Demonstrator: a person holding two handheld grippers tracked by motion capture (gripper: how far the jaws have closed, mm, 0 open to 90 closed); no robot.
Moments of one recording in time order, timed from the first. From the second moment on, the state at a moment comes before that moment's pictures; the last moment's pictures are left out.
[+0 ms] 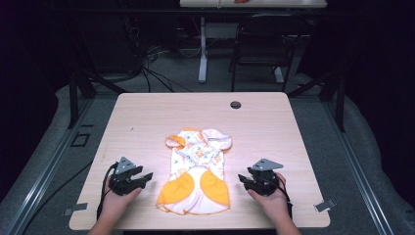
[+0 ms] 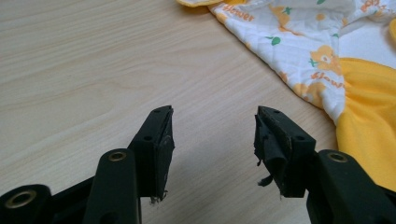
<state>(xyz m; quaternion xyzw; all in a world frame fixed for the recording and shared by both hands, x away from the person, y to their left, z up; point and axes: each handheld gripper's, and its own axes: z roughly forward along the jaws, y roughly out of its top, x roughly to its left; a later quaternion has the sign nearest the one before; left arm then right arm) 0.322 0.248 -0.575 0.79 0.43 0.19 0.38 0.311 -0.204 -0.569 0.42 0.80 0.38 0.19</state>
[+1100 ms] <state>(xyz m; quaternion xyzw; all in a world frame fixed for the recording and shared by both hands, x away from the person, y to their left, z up) 0.353 0.196 -0.570 0.84 0.38 0.13 0.38 0.339 -0.149 -0.559 0.35 0.86 0.35 0.14</state>
